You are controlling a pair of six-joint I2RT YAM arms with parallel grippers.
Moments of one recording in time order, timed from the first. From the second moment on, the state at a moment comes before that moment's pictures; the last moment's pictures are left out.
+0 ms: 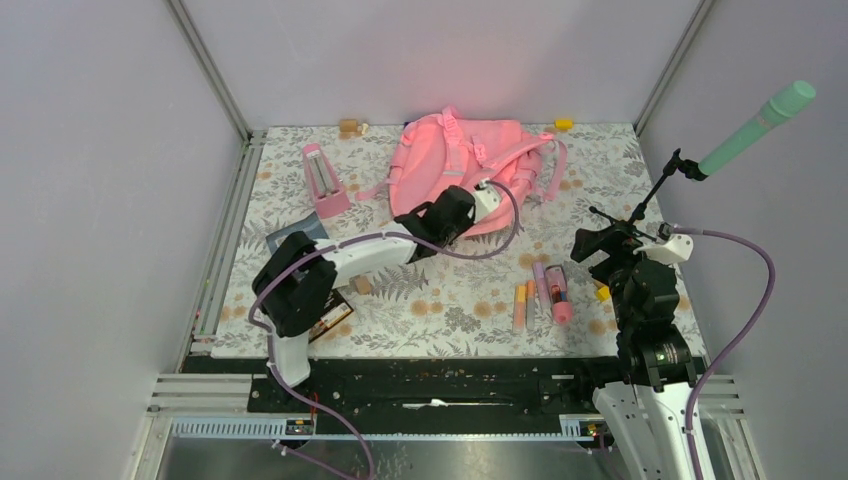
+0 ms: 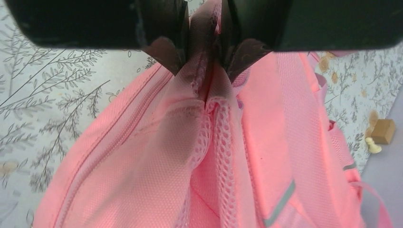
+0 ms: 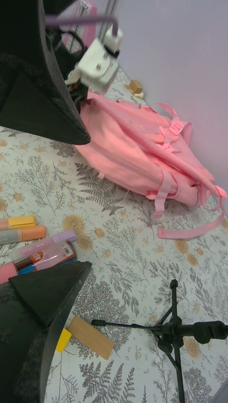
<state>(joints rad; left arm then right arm) -0.86 1.89 1.32 -0.08 -0.33 0.33 0.13 0.39 0.65 -0.48 0.24 0.59</state>
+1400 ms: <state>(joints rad) -0.67 1.58 1.63 -0.15 0.04 -0.73 0.51 0.86 0.88 -0.14 -0.21 0.36</state>
